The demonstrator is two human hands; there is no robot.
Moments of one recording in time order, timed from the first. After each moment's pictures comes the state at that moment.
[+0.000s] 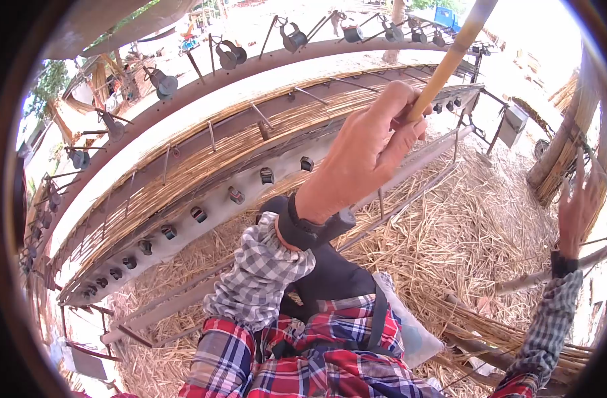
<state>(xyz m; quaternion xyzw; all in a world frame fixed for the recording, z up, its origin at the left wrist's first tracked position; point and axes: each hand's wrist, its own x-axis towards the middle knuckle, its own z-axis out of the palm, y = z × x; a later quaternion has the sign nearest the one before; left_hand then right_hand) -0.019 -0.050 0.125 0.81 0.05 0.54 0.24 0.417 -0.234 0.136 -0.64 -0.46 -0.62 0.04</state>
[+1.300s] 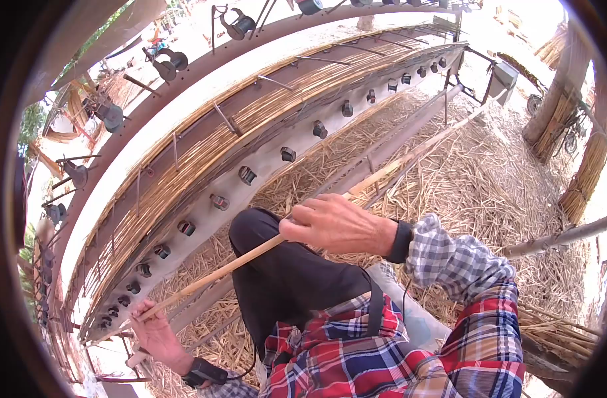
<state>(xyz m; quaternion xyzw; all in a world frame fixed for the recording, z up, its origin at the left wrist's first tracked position) -0.333 -0.192 -0.018 0.25 0.11 0.84 0.46 0.084 -0.063 0.013 -0.23 -0.94 -0.06 0.25</state>
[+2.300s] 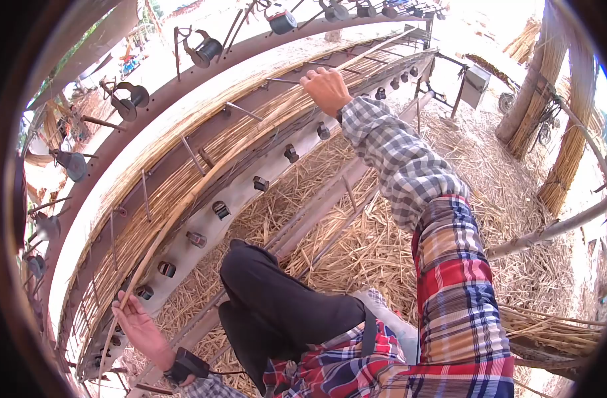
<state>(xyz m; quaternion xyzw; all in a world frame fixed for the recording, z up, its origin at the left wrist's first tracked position) -0.334 -0.069 -0.030 0.30 0.34 0.83 0.33 0.202 0.217 0.041 -0.55 -0.74 -0.38 0.13</state>
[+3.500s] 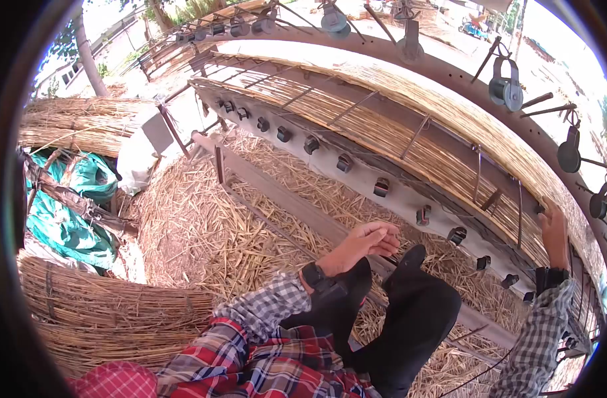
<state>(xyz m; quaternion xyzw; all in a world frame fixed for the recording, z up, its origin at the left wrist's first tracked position) -0.301 -0.071 -0.118 0.32 0.38 0.69 0.53 0.011 0.277 0.054 -0.36 -0.89 0.05 0.25</state>
